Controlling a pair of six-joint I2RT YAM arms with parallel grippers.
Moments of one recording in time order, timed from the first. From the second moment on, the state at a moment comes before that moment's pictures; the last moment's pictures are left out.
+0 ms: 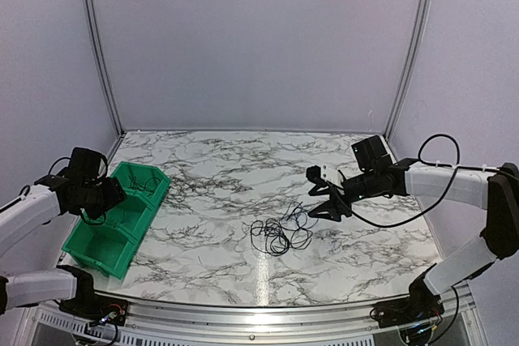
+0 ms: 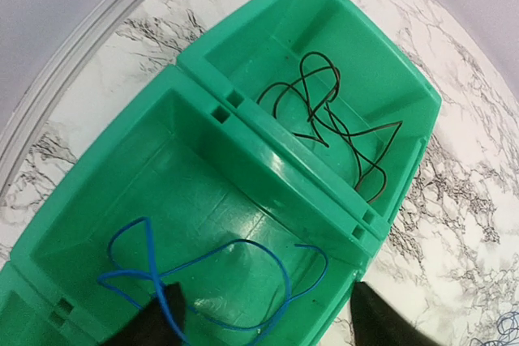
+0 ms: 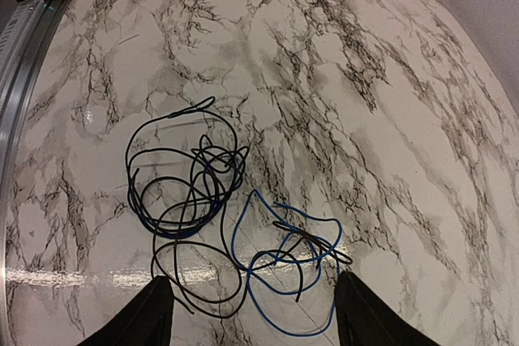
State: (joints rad) left arm -0.16 1.01 0.62 -0.52 -0.14 -0.69; right arm 0.47 1.42 0.85 -0.30 -0.66 -0.75
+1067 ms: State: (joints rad) left arm -0.51 1.12 1.22 -0.44 -0.31 -0.24; right arm 0.47 1.35 1.05 -0.36 -0.58 -0.64
